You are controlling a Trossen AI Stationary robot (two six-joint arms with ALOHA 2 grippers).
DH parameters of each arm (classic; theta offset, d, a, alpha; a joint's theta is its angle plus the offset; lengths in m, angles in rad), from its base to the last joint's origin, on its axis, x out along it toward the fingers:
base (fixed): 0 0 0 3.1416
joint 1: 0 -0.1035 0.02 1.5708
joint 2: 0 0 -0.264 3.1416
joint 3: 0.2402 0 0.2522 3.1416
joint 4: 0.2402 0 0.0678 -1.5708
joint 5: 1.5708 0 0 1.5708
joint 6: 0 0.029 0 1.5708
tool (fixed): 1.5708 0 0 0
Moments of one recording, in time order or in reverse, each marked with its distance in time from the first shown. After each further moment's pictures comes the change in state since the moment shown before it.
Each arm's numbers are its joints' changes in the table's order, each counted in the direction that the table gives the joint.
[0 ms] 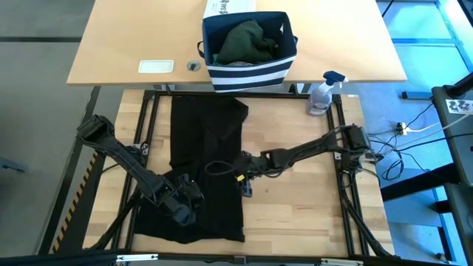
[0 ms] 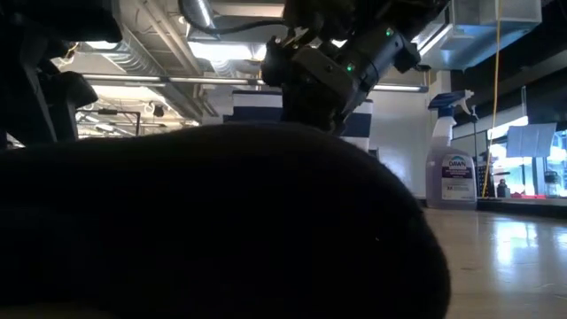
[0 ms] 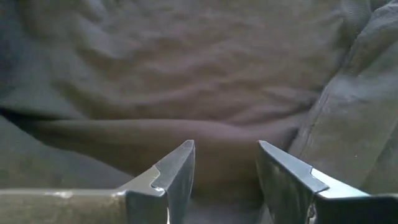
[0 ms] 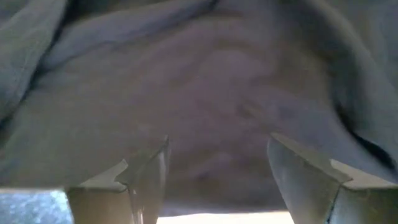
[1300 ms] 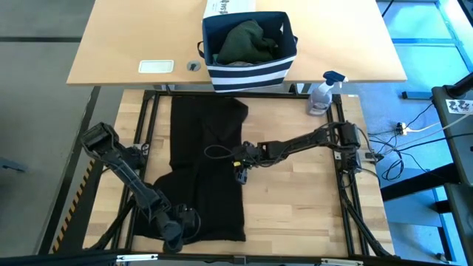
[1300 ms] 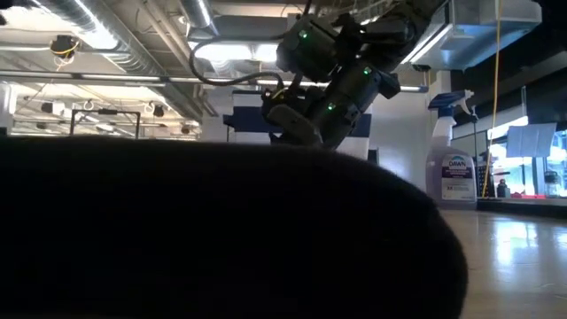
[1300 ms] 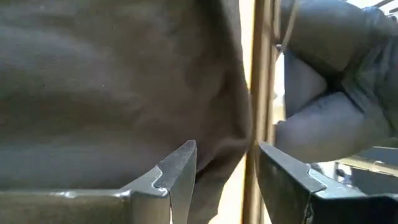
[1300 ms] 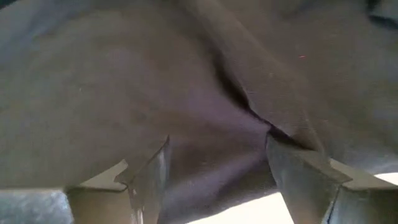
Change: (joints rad) left arm 0.145 0.117 0.000 -0.334 0.352 -0.105; right arm 0.128 0.058 0.000 0.019 0.069 0.105
